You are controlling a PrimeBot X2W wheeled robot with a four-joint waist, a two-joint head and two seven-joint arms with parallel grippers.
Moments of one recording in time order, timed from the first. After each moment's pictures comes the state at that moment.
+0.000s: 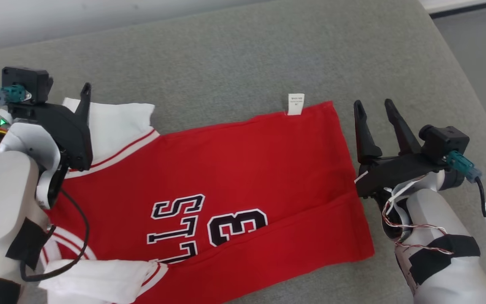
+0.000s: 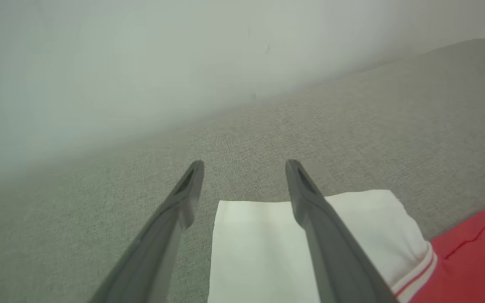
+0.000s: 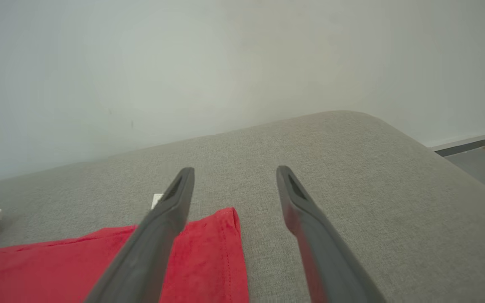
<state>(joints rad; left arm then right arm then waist) -0.86 0.41 -0.37 0.60 -0.43 -0.04 0.19 -0.62 -0.14 0.15 0.61 0.37 0.13 -0.25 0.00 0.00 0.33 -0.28</state>
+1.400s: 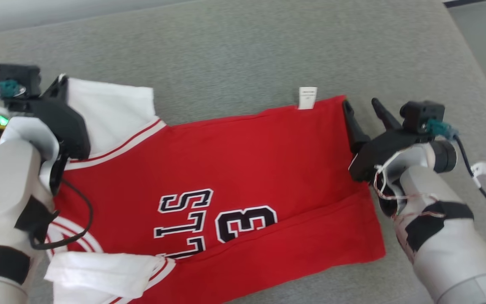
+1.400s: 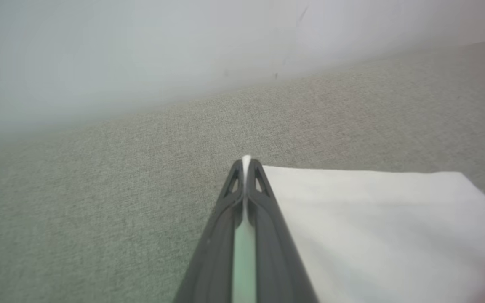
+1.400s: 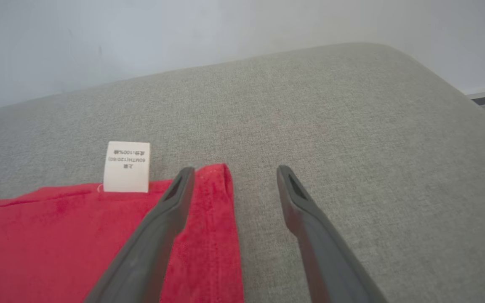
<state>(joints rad) -1.02 0.34 -0.40 0.98 -0.46 -0.09 0.00 -0.86 -0.15 0.28 0.98 0.45 0.13 -0.18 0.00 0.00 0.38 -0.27</state>
